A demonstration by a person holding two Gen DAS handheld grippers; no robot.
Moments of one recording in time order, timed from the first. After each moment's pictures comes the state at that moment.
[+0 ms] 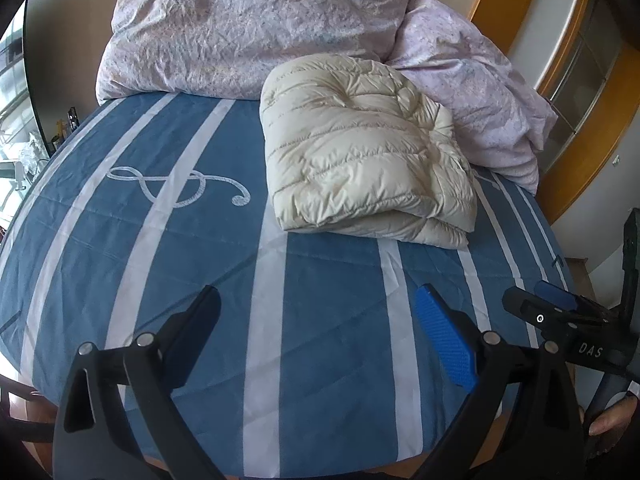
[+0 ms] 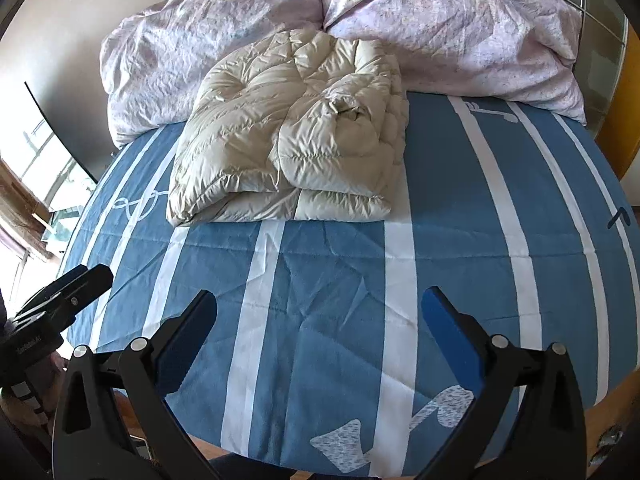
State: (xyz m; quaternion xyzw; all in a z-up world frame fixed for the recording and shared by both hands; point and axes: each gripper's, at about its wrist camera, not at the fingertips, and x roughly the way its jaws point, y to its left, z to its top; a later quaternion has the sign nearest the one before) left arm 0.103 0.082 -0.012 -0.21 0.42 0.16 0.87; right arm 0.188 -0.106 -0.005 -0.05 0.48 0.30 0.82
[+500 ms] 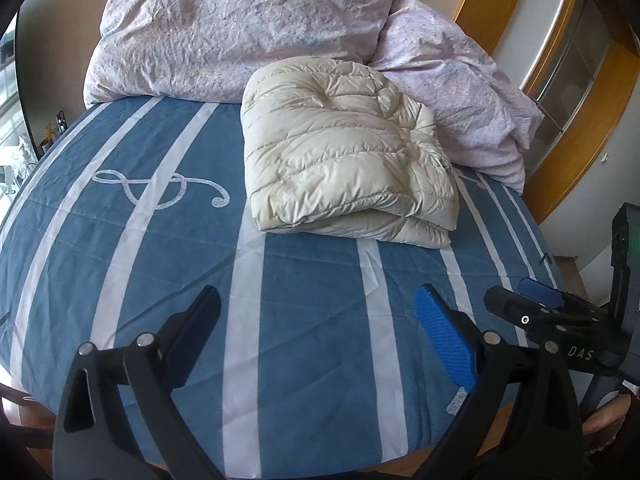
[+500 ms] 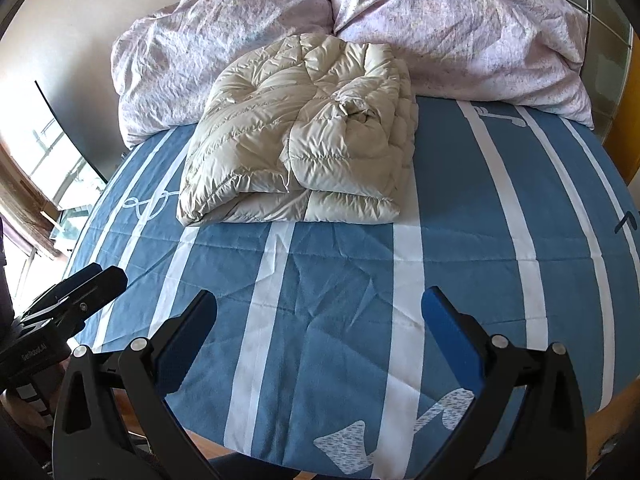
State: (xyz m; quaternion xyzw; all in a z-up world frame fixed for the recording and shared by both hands) left arm 0.106 0.070 -0.011 -0.22 0.41 0.14 0.88; right arm 0.185 -0.108 -0.004 -0.05 0.47 0.32 0.82
